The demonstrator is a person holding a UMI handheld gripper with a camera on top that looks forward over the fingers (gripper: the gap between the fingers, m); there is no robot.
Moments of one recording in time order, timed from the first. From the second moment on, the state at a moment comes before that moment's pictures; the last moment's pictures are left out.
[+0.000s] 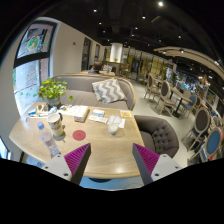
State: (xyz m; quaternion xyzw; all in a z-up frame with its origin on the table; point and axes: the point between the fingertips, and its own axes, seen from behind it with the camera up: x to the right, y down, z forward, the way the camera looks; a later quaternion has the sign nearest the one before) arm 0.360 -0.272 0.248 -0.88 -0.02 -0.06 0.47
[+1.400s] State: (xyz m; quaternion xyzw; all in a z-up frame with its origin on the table) arm 0.059 -0.140 0.074 -0.85 0.00 0.02 0.53
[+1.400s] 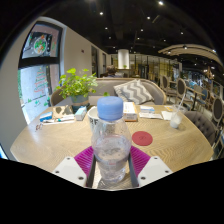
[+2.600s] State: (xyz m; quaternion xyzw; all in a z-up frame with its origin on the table) arm 0.153 0.023 0.231 -0.58 -0.48 -0.54 0.37
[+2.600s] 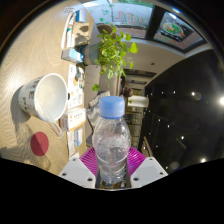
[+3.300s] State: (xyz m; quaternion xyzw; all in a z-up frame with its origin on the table) arm 0.135 0.032 0.239 -0.54 -0.54 -0.53 0.36
